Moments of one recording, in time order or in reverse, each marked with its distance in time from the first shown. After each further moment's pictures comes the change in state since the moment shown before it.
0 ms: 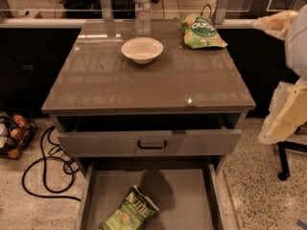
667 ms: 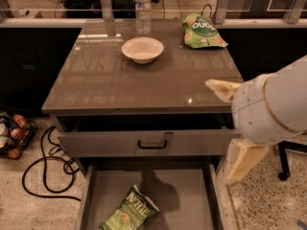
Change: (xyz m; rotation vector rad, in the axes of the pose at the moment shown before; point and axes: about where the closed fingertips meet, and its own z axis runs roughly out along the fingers) arm -0.015 0.065 0.096 -0.109 -0.130 -0.130
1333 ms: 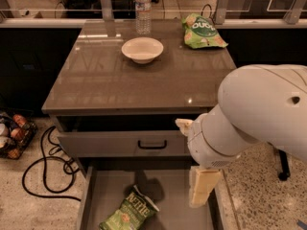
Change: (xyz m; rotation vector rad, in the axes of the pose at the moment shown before) arm -0.023 0.048 0.105 -0.199 0.035 0.030
